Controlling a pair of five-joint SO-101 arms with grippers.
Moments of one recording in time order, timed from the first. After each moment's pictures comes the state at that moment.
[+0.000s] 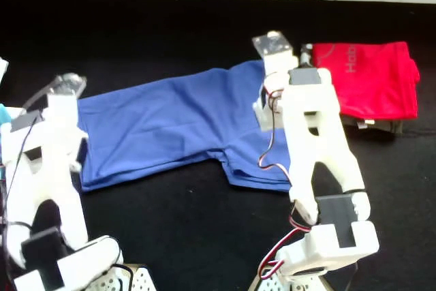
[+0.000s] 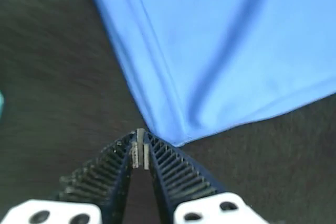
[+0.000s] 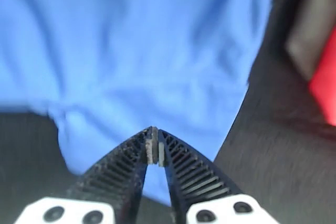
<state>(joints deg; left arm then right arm) -30.2 -14.5 34.7 65.1 -30.1 -11.3 2.2 6.2 73.0 11.6</state>
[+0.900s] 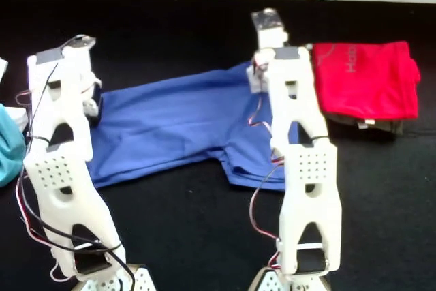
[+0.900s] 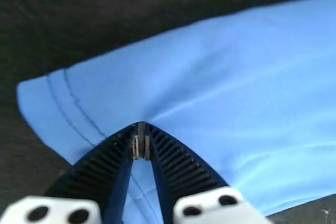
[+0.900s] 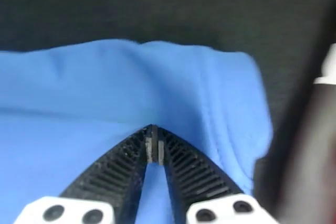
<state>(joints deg) -27.0 51.8 -38.7 83.7 -15.4 -8.2 55.3 -49.0 67.9 9.8</state>
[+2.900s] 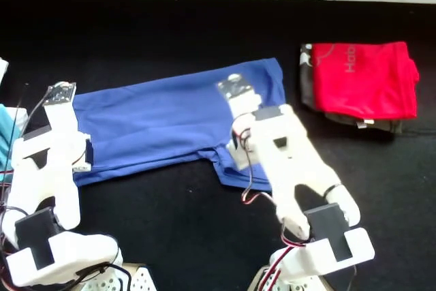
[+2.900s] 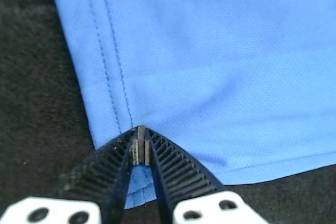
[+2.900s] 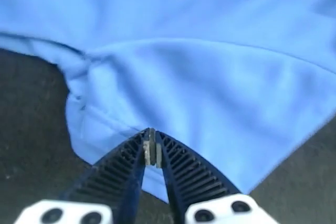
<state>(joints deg) -34.1 -1.9 44.7 44.4 -19.0 -22.7 -1.4 32.6 57.7 14.8</state>
